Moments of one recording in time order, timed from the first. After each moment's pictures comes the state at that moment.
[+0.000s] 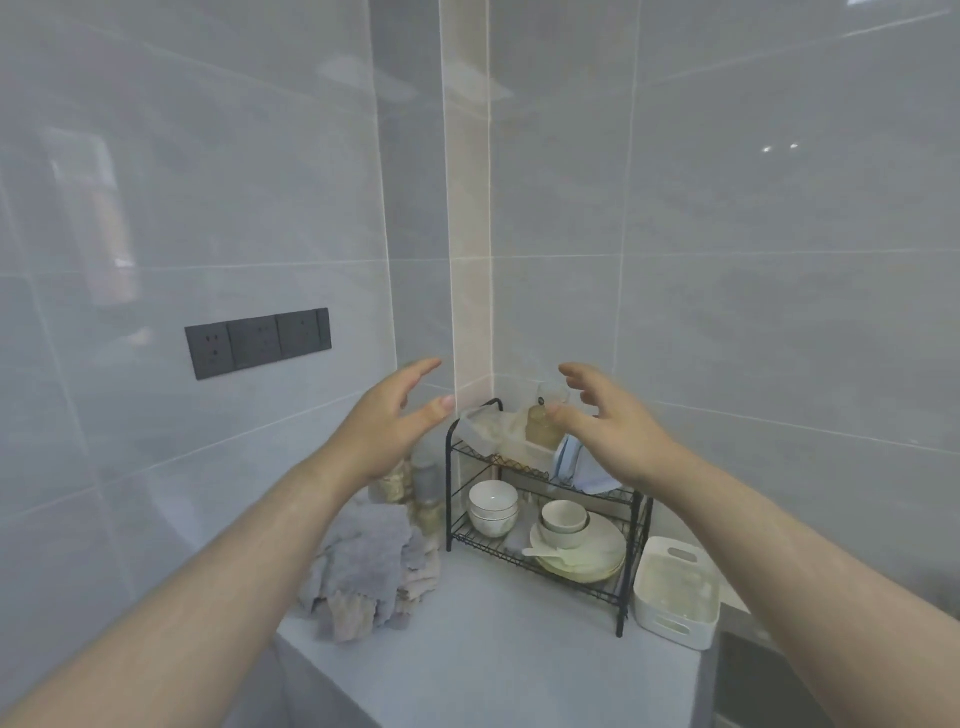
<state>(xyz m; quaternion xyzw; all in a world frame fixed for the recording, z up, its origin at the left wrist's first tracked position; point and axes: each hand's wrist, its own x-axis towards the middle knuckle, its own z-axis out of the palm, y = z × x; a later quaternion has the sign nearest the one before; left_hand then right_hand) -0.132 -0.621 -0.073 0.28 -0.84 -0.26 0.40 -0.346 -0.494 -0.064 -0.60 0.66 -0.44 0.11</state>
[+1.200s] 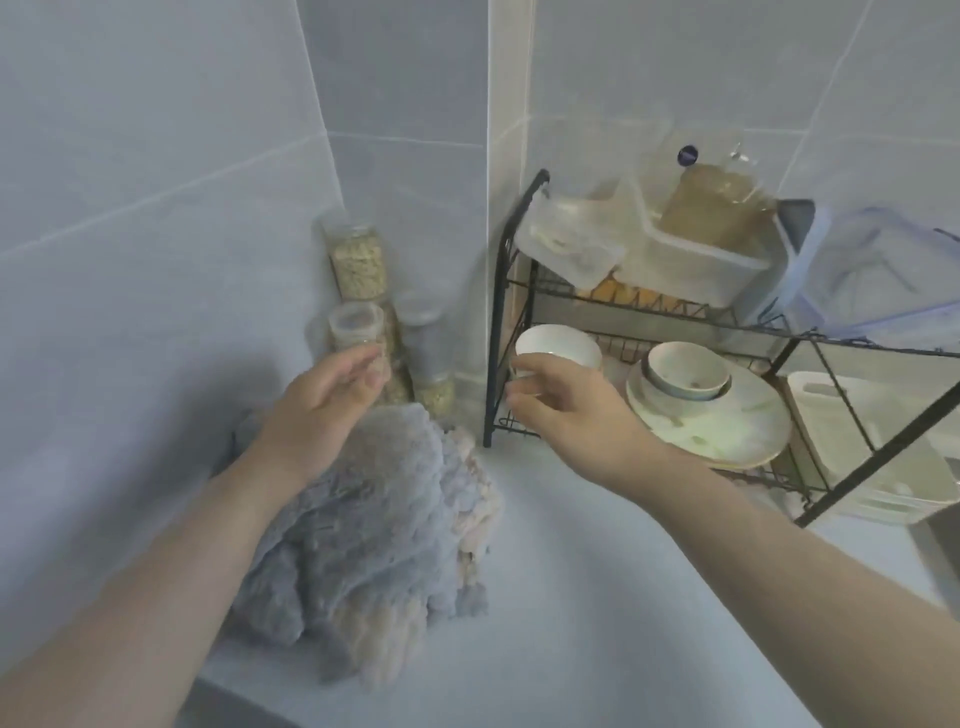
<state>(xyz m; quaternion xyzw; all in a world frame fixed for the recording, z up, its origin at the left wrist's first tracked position) -0.107 -1.026 -0.360 0.33 -0.80 -0.42 0.27 -0.300 -0.865 -0.347 -0.46 0.72 -0.45 0.24</state>
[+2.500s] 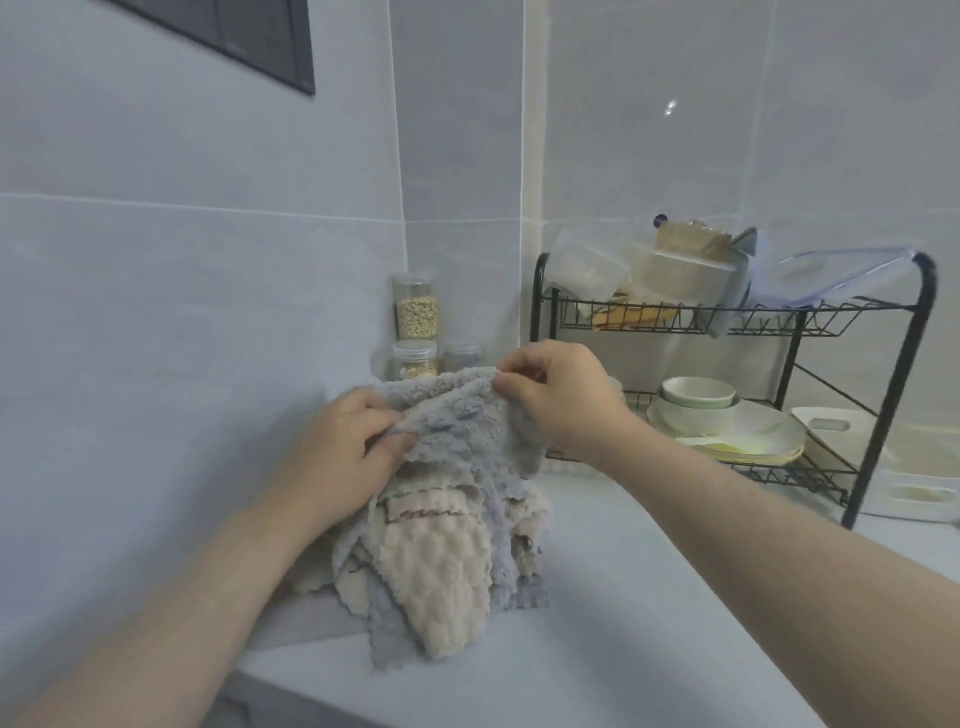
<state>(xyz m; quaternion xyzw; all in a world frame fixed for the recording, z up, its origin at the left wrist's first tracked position) -0.017 -0.993 -0.433 0.21 -0.89 -0.09 0.40 -0.199 -0.859 -0.388 -0.53 0.70 -0.48 -0.03</state>
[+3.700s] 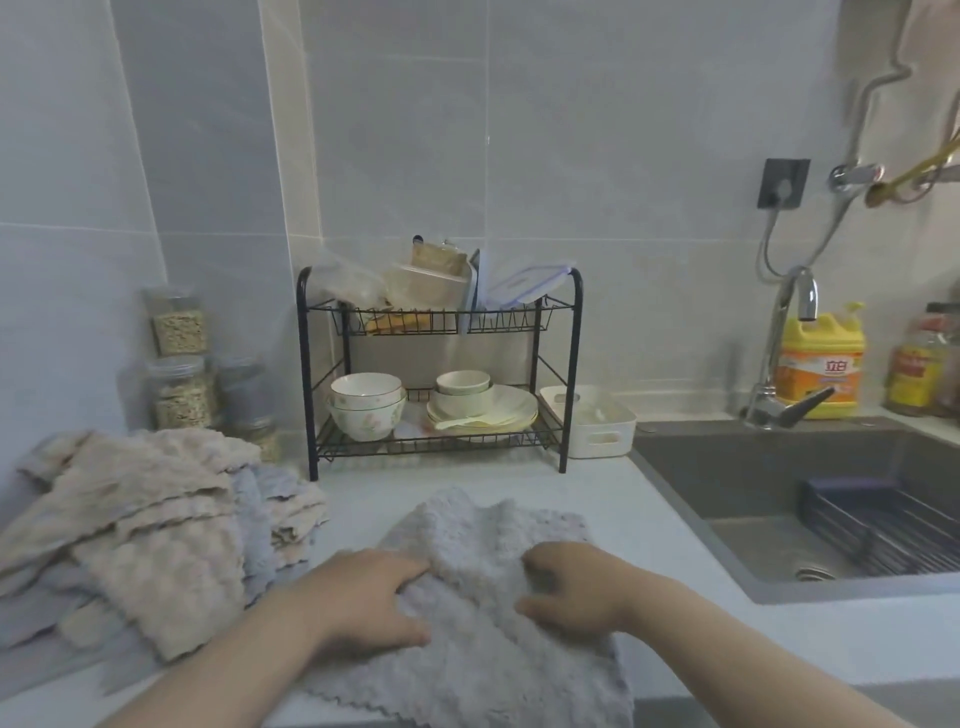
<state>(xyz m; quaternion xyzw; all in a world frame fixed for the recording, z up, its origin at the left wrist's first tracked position) -0.144 -0.813 -0.513 0.08 -0.99 -0.03 -0.07 -0.285 -0.597 -0.522 -0.44 0.89 -0.06 0.10</state>
